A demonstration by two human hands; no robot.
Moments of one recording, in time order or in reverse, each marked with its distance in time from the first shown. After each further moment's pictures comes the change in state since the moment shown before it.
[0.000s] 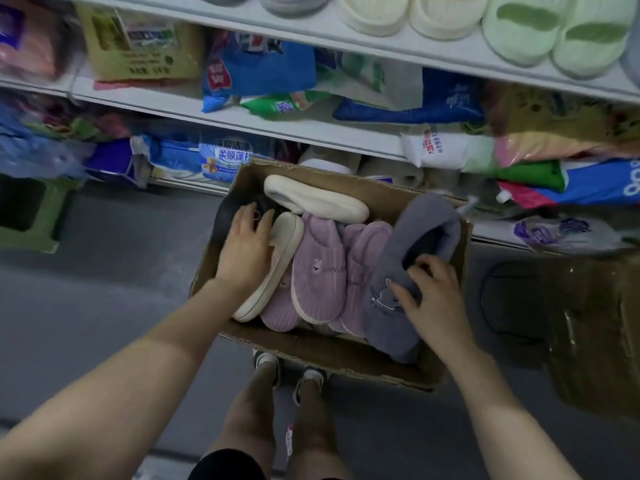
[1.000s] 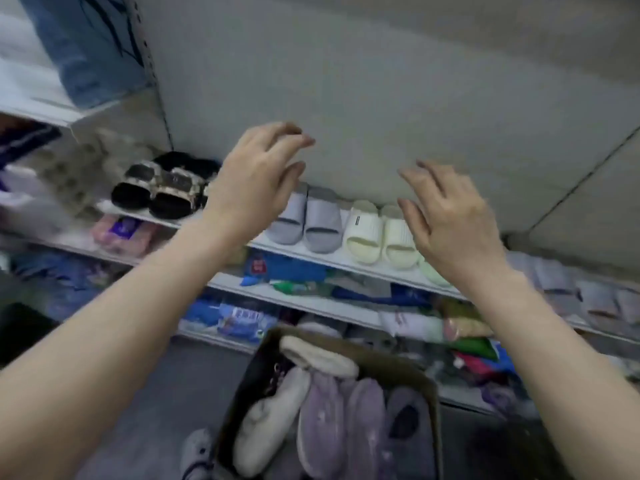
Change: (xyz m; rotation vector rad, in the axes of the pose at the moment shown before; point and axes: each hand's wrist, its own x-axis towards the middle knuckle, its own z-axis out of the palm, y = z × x) left_hand 0.040 0.043 -0.443 -0.096 0.916 0.508; right_hand 0.119 -0.238 -0.346 -0.312 0.799 -0.622
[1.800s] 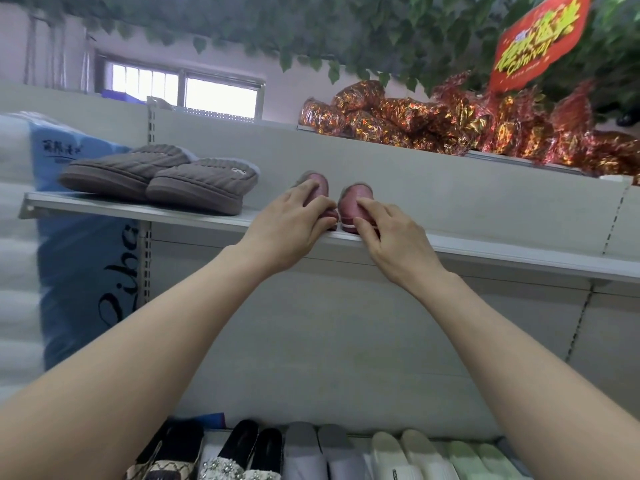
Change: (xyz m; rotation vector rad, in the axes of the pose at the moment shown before) left_hand 0.308 -0.171 -0.098 0.057 0.034 0.237; right_hand 0.382 -0.061 -0.020 -0.025 0.132 0.269
